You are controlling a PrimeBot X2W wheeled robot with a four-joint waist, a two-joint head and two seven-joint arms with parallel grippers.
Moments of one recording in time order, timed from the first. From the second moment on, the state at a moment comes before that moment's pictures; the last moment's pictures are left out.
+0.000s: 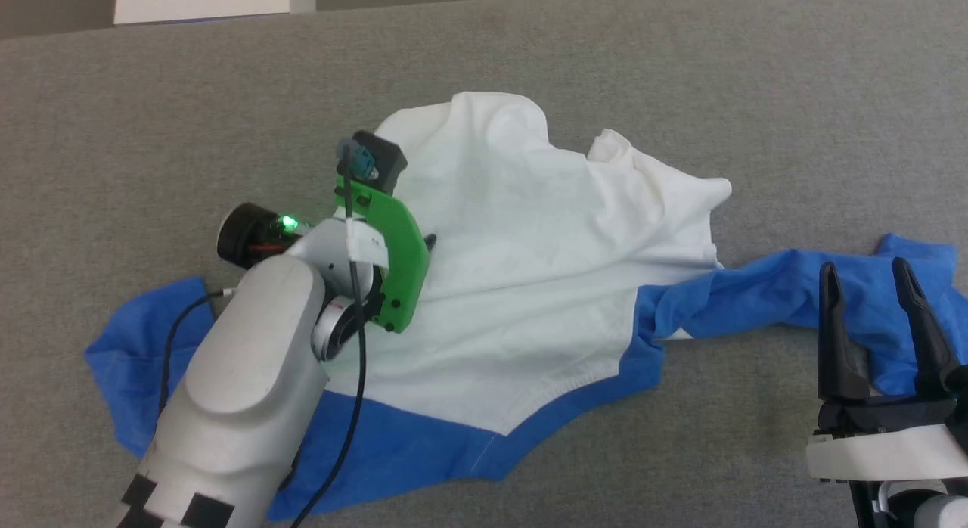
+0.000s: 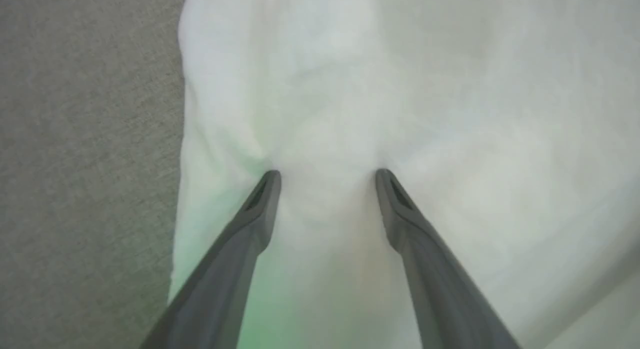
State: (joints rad) left arm -0.66 0.22 -0.46 0.37 -0.37 -0.09 0.68; right arm 0.05 -0.05 -0.13 -0.18 0.08 0.13 -0.21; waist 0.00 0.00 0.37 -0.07
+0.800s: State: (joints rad) left arm -0.92 0.24 -0.40 0.46 -0.33 -0.05 0.35; right arm 0.00 -0.05 -0.12 -0.19 0.09 0.13 -0.22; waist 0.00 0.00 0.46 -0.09
